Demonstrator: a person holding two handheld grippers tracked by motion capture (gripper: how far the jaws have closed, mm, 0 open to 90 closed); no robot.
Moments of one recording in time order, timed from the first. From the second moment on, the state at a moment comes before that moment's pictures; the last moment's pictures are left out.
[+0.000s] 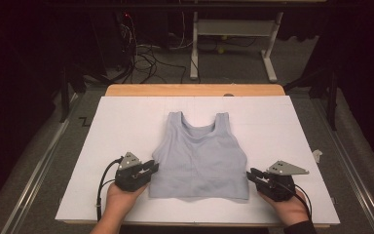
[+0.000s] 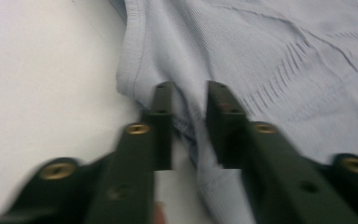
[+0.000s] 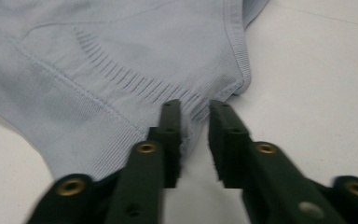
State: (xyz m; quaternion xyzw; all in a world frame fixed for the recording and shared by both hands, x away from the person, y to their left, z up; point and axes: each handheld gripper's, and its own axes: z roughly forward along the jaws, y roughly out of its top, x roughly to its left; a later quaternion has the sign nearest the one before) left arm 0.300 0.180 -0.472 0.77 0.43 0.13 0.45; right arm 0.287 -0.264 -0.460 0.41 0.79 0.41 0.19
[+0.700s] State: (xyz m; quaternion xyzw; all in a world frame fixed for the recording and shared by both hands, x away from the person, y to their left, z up) left arm 0.273 0.243 -0.453 0.69 0.41 0.23 0.54; right arm 0.260 -0.327 -0.441 0.44 0.65 0.53 0.31
